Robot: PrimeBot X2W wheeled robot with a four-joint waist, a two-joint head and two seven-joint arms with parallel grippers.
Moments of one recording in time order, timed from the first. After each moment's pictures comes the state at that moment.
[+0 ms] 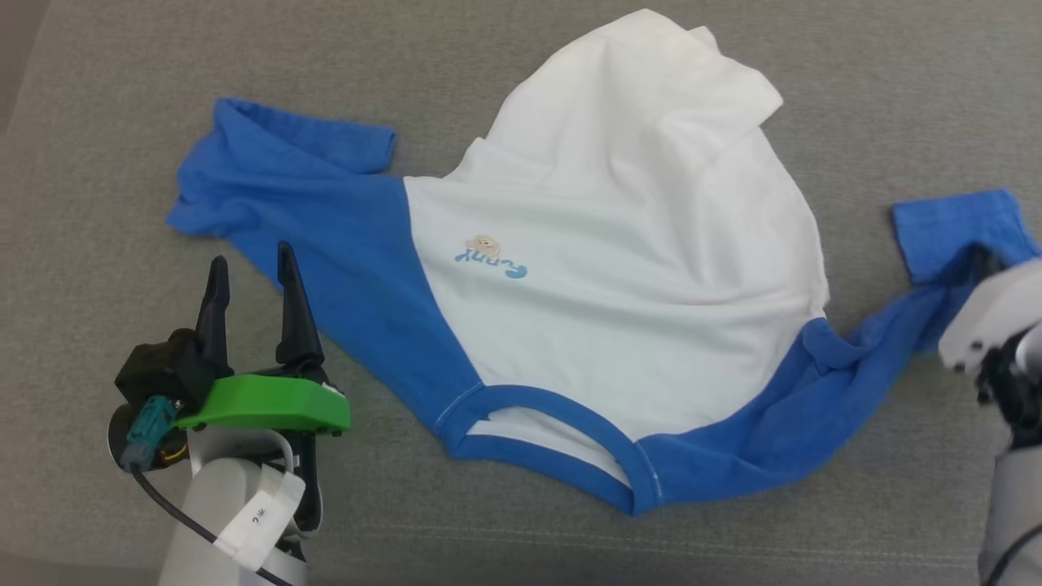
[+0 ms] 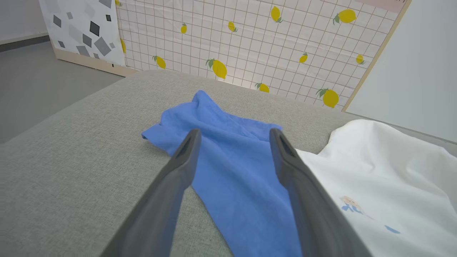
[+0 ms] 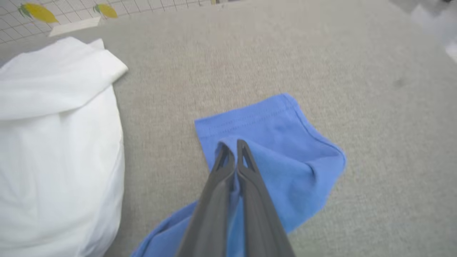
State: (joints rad) left arm -0.24 0.07 0.00 0.13 -0.30 0.05 -0.25; right arm -0.41 -0.05 -0.42 0.19 0.05 0.13 0.47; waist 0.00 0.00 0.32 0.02
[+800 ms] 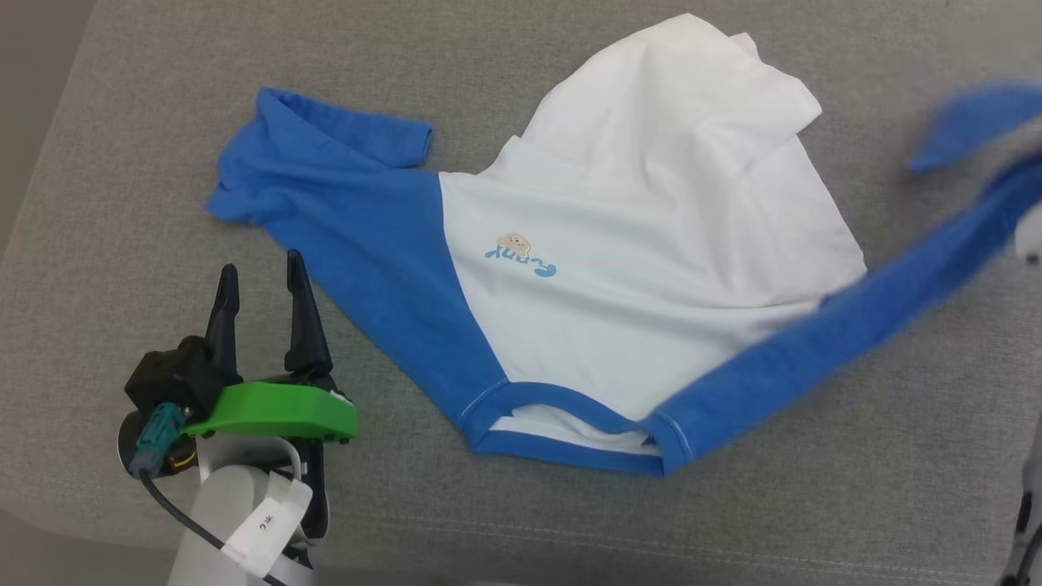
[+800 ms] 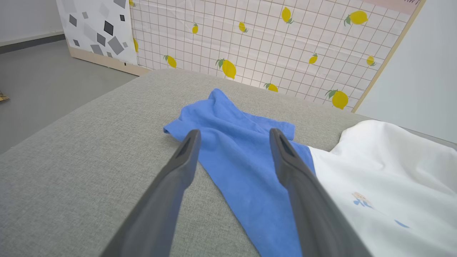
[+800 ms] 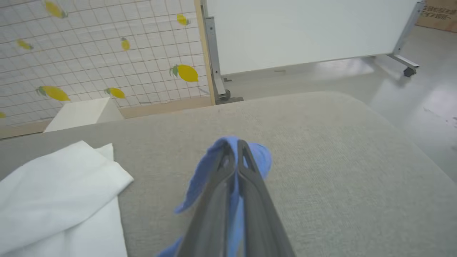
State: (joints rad) left arm -0.22 0.05 -0.01 0.12 -0.30 0.05 -0.25; right arm -0.66 -0.11 -0.49 0.33 -0.04 0.13 0.20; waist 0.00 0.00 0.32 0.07
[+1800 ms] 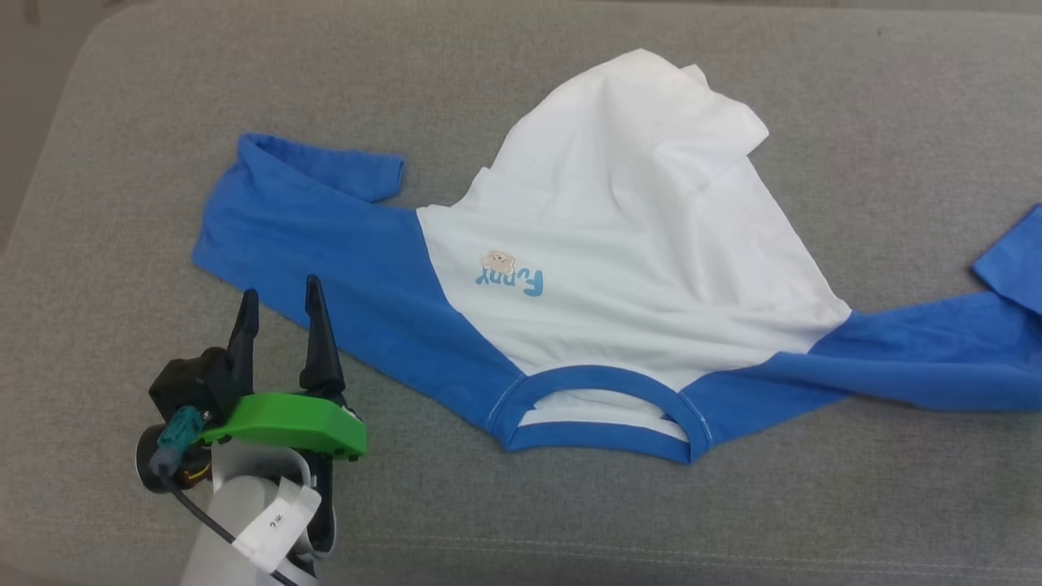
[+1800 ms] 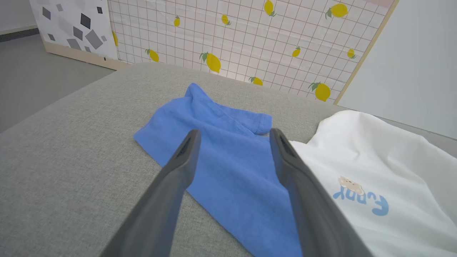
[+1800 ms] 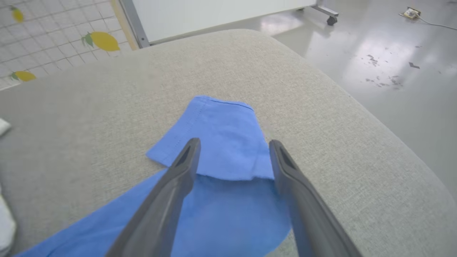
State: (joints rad) left arm -0.22 0.06 -0.02 0.20 -0.30 0.04 -0.24; right arm -0.45 -0.10 -0.76 0.43 -0.11 0.13 0.13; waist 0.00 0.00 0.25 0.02
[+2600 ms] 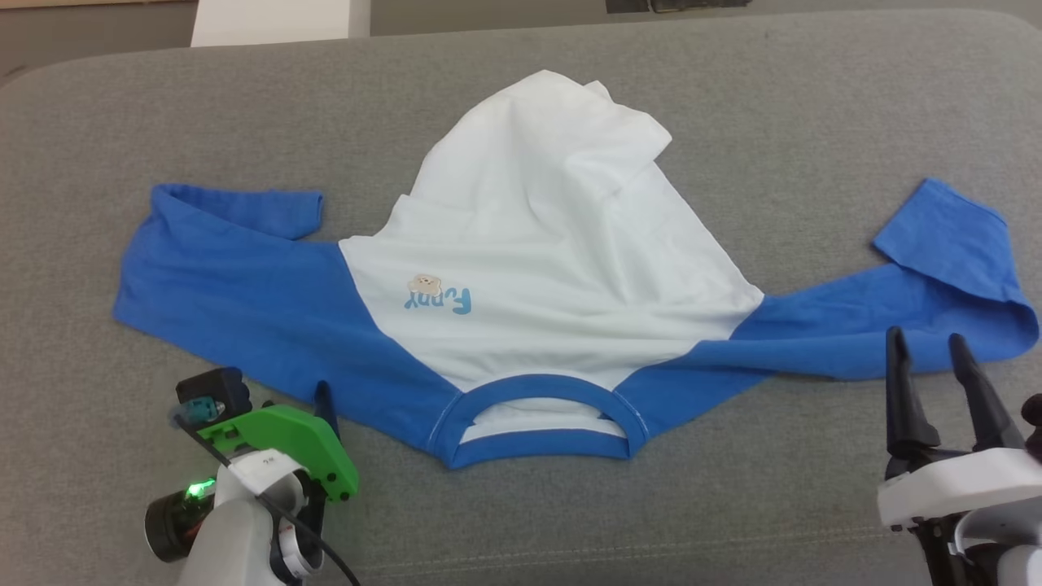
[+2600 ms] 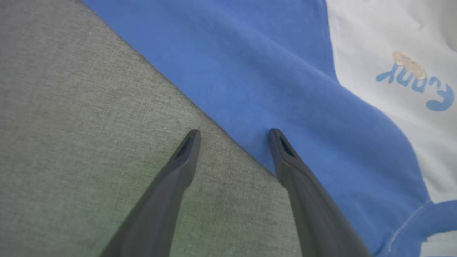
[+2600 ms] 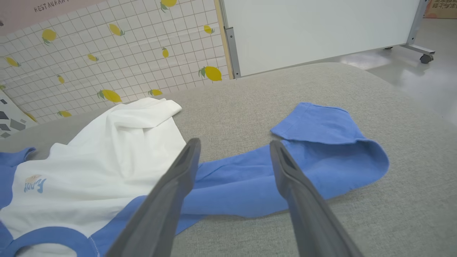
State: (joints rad) left arm -0.20 0.08 -0.01 0.32 -0.36 0.16 0.20; right arm 0.00 -0.05 -0.19 -0.04 0.26 0.13 -0.03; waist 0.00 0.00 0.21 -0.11
